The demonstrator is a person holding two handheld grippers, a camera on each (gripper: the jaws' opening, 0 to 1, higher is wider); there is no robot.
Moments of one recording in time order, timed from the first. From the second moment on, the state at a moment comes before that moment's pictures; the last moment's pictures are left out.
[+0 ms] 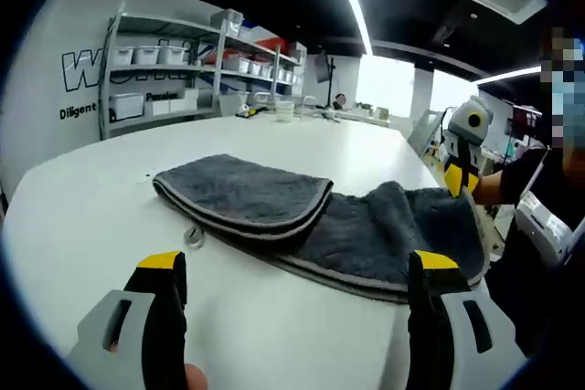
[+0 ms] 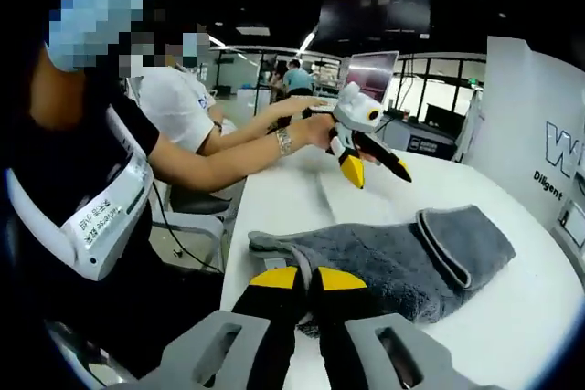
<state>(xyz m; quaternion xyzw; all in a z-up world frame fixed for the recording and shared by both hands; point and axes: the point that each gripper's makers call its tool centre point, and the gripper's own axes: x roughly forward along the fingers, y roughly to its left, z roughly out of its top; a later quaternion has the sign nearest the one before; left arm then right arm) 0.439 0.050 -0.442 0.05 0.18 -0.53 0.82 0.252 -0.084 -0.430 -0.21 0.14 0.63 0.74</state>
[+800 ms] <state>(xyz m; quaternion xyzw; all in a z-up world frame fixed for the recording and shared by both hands) 0.436 0.049 -0.438 0.05 0.17 -0.54 0.82 0.204 -0.081 -0.490 -0.21 0.24 0.67 0.66</state>
